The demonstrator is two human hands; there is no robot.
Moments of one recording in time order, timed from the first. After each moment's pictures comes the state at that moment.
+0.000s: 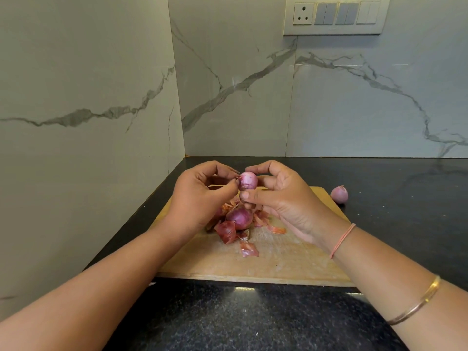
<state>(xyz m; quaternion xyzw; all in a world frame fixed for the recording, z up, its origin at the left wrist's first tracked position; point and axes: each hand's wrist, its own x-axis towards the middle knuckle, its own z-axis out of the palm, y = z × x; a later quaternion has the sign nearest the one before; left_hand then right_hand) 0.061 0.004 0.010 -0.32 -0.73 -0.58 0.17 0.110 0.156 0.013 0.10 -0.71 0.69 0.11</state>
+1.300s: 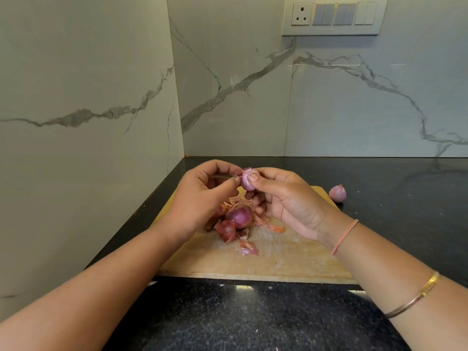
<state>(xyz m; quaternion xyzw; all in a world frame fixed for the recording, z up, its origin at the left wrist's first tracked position) 0.067 0.003 0.013 -0.31 -0.71 -0.63 0.08 0.108 0.160 0.015 0.10 -0.68 0.73 0.04</state>
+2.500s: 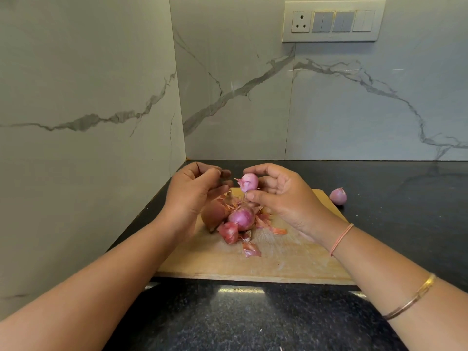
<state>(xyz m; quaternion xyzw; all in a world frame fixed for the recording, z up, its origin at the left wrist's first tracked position) 0.057 0.002 0.019 -0.14 -0.60 -0.79 0.01 0.108 0.158 0.011 0.14 -0.76 0.62 0.16</state>
